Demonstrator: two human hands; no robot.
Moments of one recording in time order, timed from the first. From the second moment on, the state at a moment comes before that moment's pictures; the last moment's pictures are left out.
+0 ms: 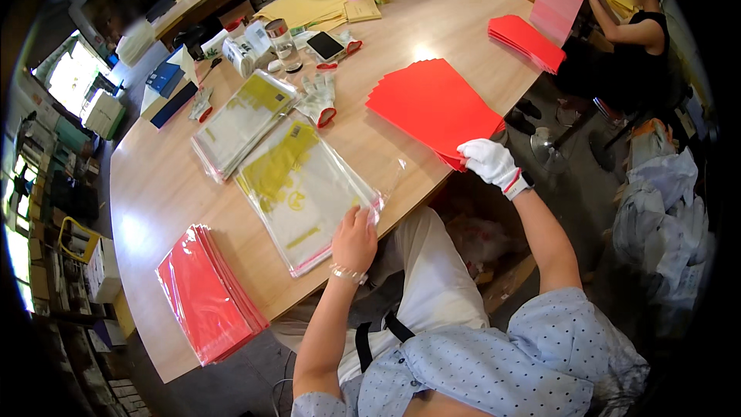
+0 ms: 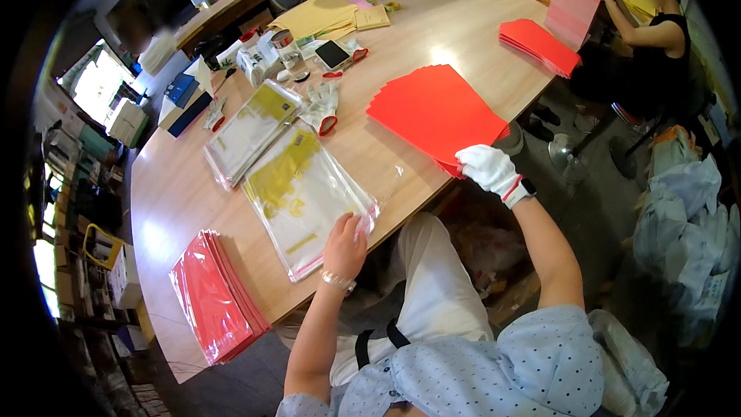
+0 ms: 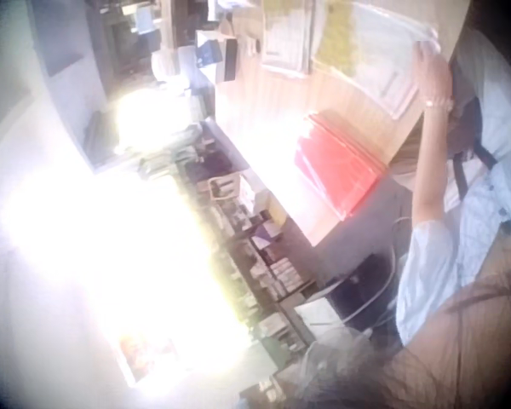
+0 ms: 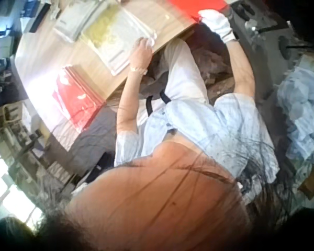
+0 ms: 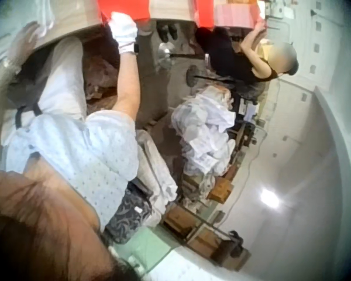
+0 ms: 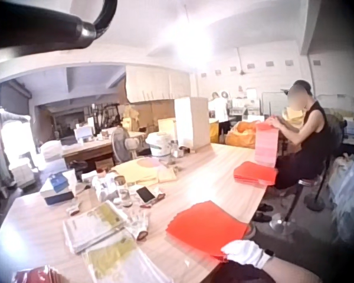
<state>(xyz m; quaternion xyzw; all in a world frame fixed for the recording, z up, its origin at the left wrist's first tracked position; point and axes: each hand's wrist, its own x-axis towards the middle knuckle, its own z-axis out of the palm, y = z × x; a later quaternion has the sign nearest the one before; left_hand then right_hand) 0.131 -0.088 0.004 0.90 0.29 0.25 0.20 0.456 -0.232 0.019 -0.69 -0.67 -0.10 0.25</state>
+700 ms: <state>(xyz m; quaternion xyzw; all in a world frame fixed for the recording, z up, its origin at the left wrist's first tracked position) 0.025 -0.027 -0.033 0.90 0.35 0.20 0.15 0.444 -0.278 -0.021 -0.61 -0.12 0.36 0.70</state>
